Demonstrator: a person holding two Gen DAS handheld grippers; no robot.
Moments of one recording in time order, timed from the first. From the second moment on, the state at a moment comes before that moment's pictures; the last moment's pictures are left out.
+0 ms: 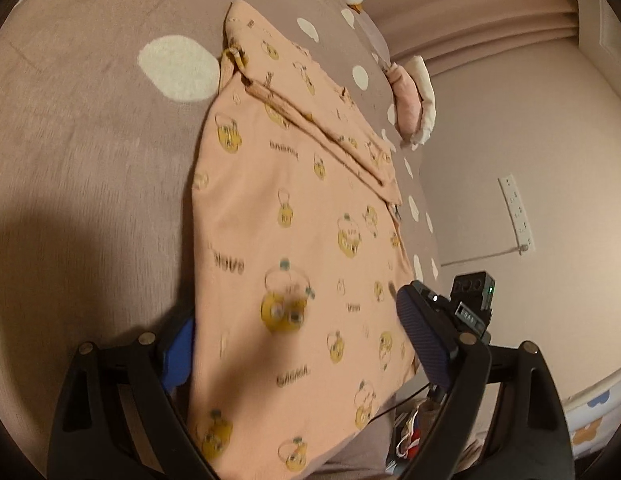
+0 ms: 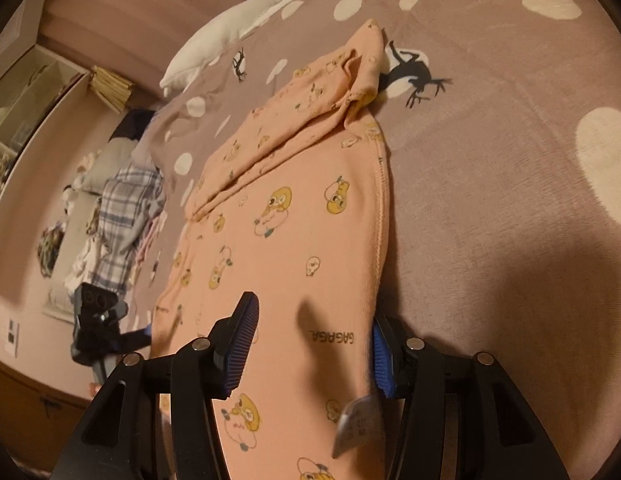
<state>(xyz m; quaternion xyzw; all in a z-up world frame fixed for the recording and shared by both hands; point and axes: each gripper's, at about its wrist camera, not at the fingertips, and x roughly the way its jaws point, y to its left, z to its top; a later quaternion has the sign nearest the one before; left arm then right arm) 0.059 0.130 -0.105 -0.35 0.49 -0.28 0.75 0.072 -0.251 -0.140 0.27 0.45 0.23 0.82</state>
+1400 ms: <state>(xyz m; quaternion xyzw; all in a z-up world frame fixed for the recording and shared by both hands) -0.006 0.146 -0.118 -0.46 0.49 -0.27 0.69 0.001 -0.238 -0.140 0.28 0.42 0.29 0.82</state>
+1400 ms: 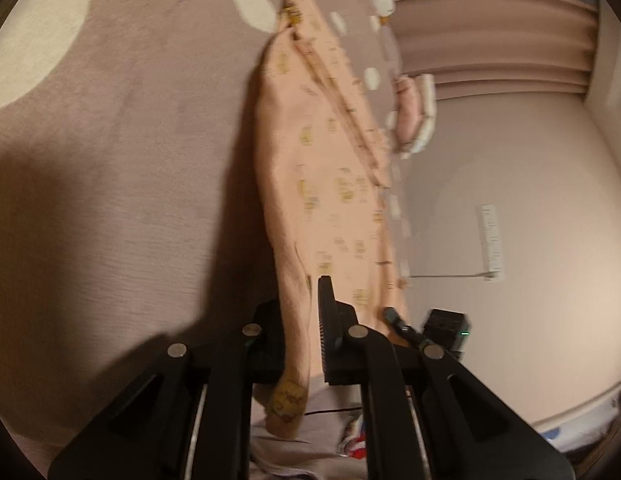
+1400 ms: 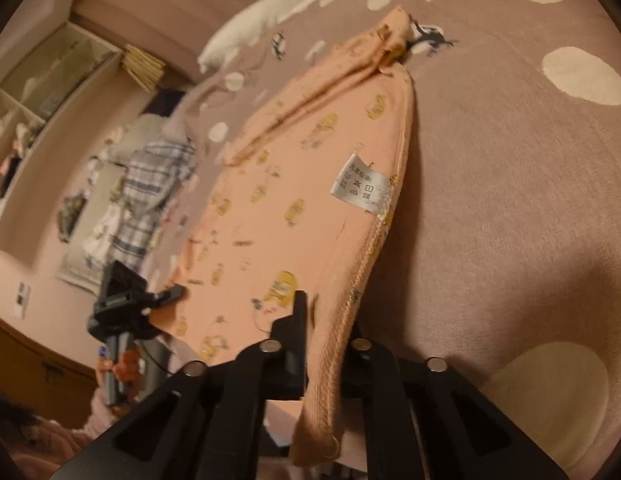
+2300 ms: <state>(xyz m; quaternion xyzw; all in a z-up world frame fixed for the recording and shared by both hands) 0.056 0.127 -0.037 -0.42 0.39 -0.35 0.74 0.039 -0.227 -0.072 0.30 0.28 0.35 0.84</state>
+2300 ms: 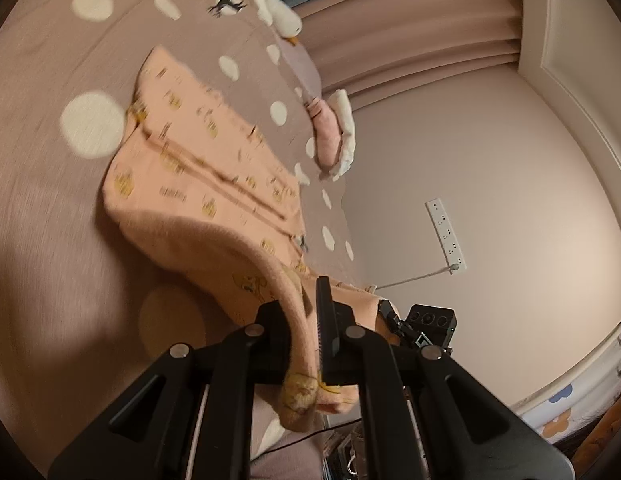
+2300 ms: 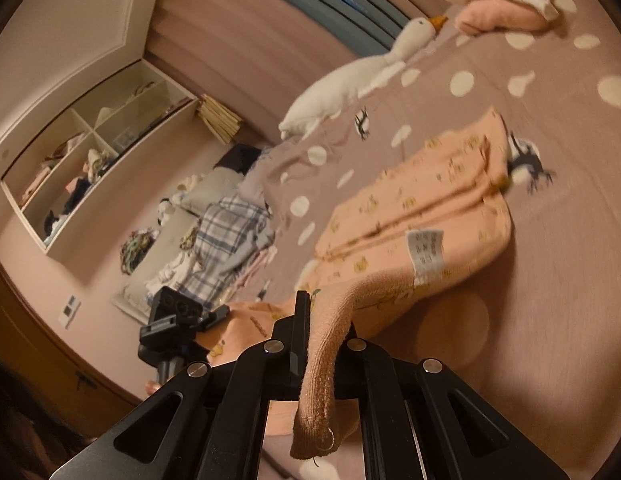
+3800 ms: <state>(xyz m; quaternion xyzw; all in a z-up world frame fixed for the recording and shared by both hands) 0.311 0.138 -0.082 -0.45 0.42 -0.22 0.75 0.275 -0.264 -0.101 0.37 0.41 0.16 0.82</state>
